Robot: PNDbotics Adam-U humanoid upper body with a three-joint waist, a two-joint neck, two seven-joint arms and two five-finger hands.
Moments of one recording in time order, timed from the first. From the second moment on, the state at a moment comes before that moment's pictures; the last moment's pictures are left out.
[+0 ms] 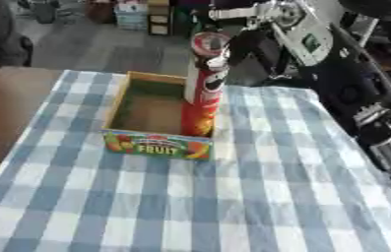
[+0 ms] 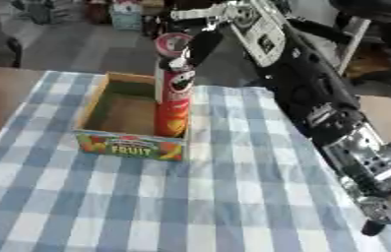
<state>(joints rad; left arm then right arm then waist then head) -0.19 0.28 0.02 -1.91 -0.05 0.01 -0.07 -1.04 -0.59 0.23 -1.16 0.46 -0.32 0.80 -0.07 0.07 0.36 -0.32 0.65</state>
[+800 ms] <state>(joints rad) -0.18 0.27 0.02 -1.91 -0.05 0.01 -0.07 -1.00 -0.65 0.21 -1.33 0.32 -0.33 0.72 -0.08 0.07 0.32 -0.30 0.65</state>
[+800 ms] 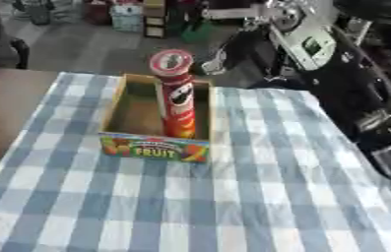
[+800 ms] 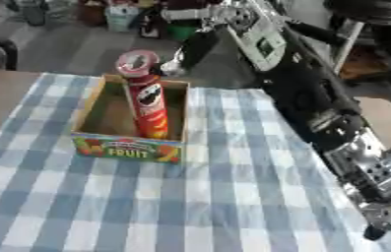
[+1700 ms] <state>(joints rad) -0.14 0.28 0.05 -1.90 -0.07 0.01 -0.04 -0.31 -0.91 -0.09 -1.79 0.09 -0.24 0.35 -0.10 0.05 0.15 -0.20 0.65</state>
